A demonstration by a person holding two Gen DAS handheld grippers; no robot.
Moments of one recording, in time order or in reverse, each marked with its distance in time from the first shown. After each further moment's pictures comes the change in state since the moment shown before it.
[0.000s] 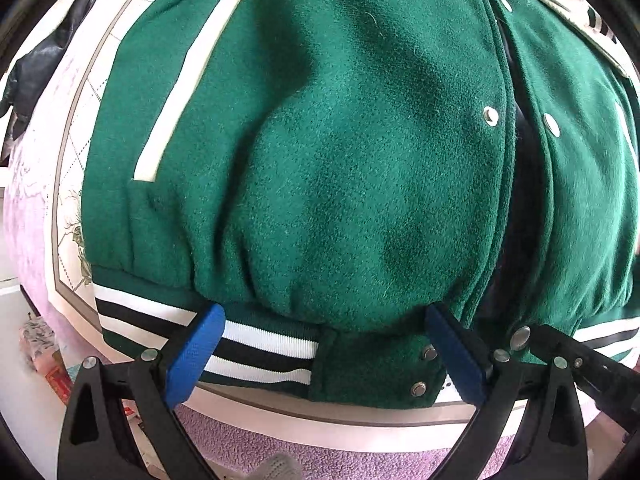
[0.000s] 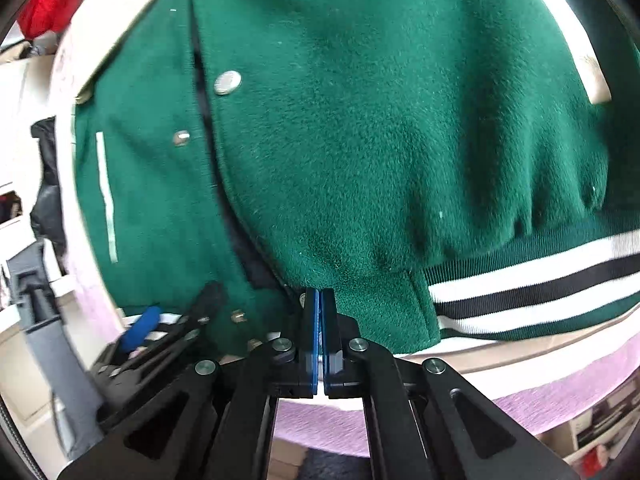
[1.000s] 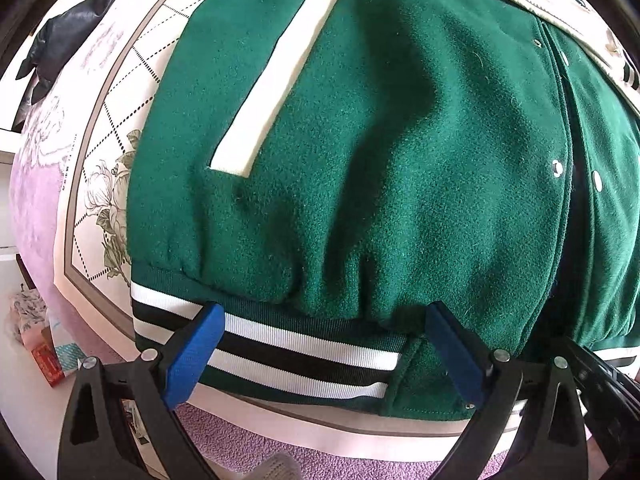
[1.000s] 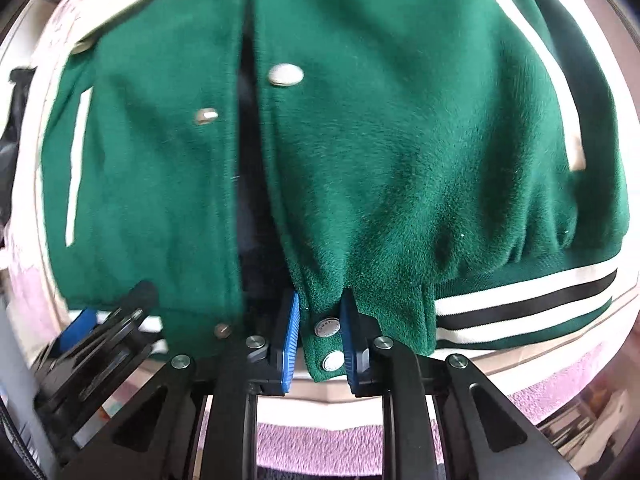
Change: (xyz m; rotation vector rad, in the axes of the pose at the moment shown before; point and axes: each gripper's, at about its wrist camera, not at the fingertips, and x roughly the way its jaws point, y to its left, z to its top) left arm 0.037 0.149 -0.025 -0.116 -0.044 -0.001; right arm -0.037 0.060 0.015 -0.163 -0.111 -0.319
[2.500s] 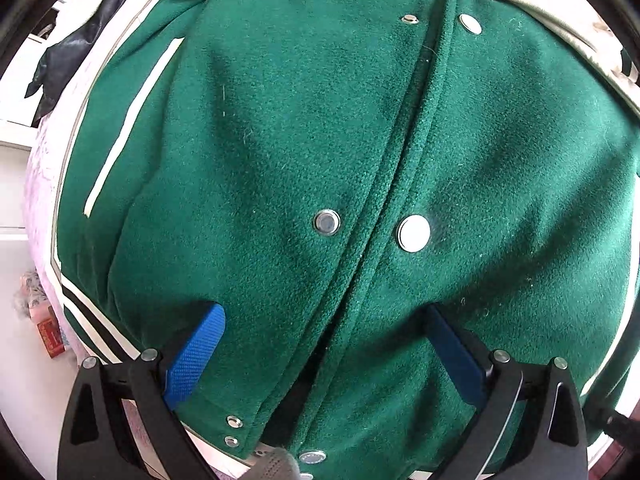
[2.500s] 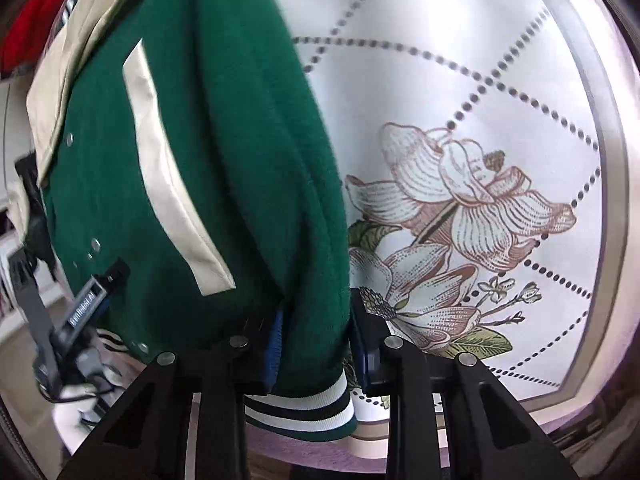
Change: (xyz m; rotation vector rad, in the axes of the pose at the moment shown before) left arm 0.016 -0.182 0.036 -0.094 -0.022 0.107; right arm -0.076 -0.368 0.103 0.169 0.199 0.191
